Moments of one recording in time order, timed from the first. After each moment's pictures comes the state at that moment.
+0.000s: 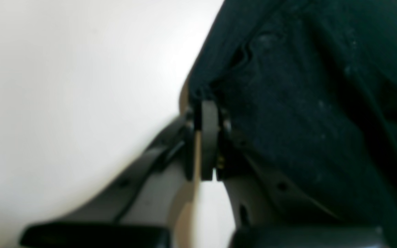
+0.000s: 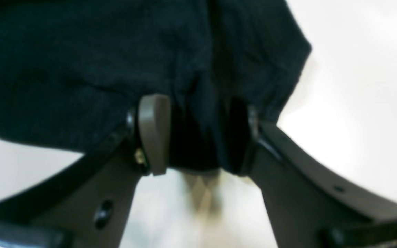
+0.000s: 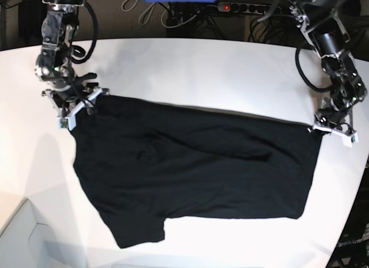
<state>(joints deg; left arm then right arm) -9.9 -15.4 -34.3 59.2 -20.0 -19.0 35.5 -9.6 6.4 15.8 91.8 7.9 14.8 -41.2</state>
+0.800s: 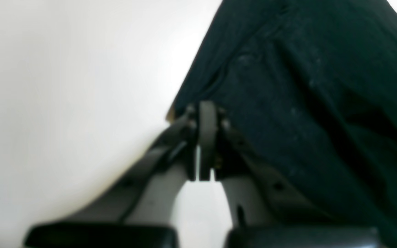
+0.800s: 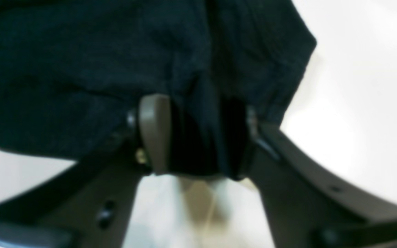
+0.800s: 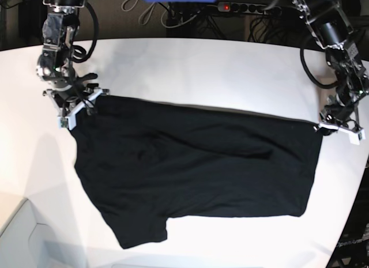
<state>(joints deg) -4.9 -16.2 -34.3 67.4 -27.2 -18.6 37.7 -9.9 6.4 15.6 89.4 7.9 14.8 -38.8</state>
